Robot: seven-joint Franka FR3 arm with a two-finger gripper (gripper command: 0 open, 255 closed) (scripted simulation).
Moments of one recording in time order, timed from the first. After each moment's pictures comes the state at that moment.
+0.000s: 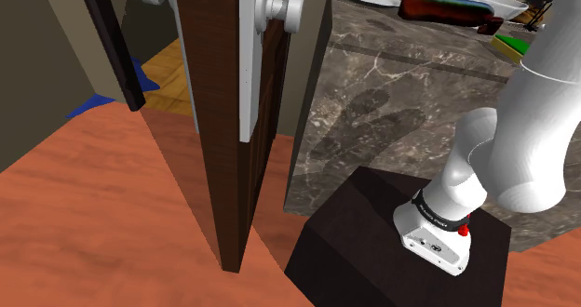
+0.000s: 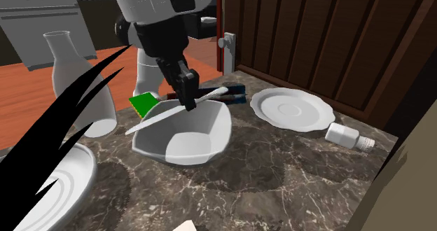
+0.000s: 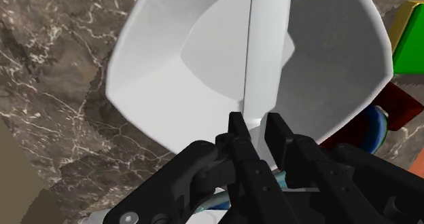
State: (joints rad) arm 0.59 0.24 -2.02 -1.31 0.44 1.17 -1.84
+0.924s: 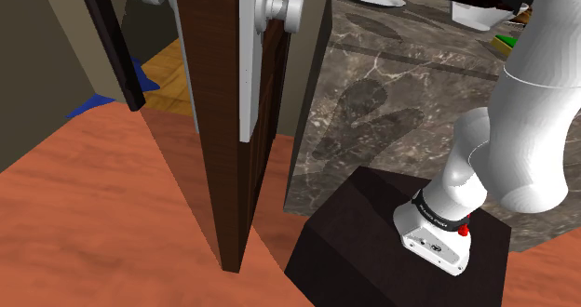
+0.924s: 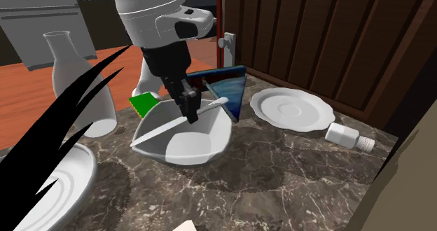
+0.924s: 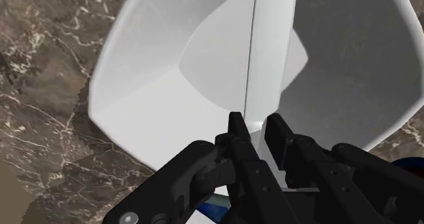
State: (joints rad) arm 0.64 0.36 -2.14 -1.48 0.52 1.25 -1.94
